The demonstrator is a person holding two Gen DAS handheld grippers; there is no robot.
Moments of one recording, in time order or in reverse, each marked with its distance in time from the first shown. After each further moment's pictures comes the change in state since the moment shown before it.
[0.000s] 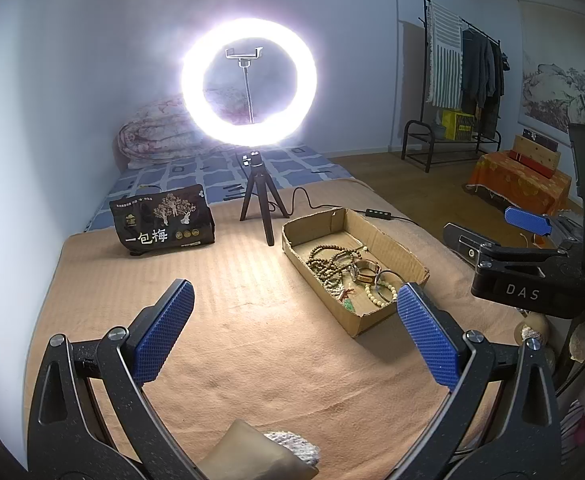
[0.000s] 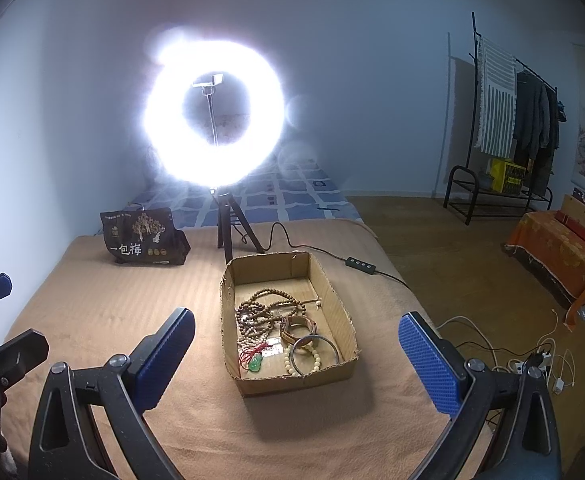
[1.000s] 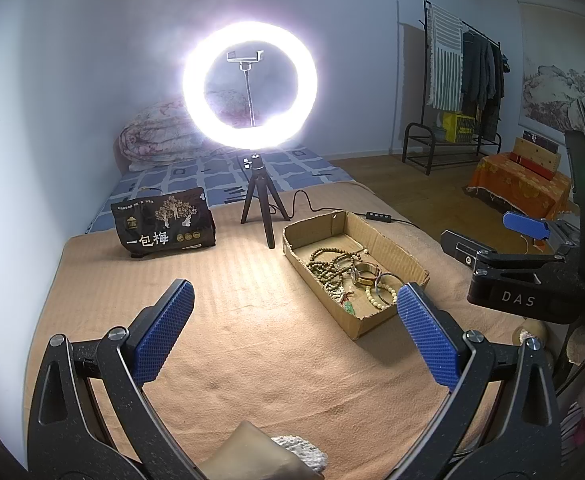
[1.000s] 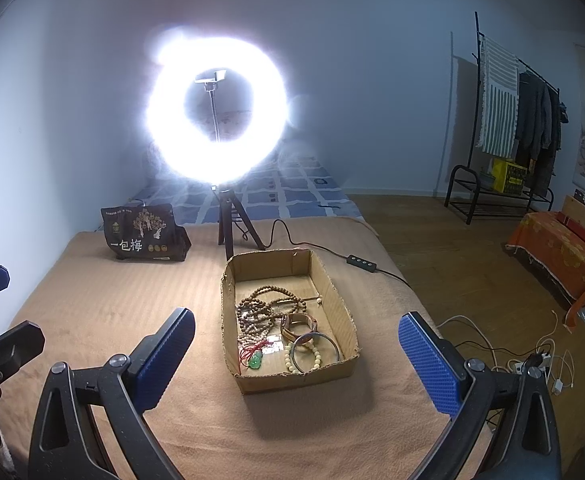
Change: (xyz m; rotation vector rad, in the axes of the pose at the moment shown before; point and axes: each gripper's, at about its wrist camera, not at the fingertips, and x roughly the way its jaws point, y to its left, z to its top) left arm 0.000 -0.001 0.000 0.000 -0.005 0.004; right arm 0.001 0.000 -0.003 -0.010 0.008 0.004
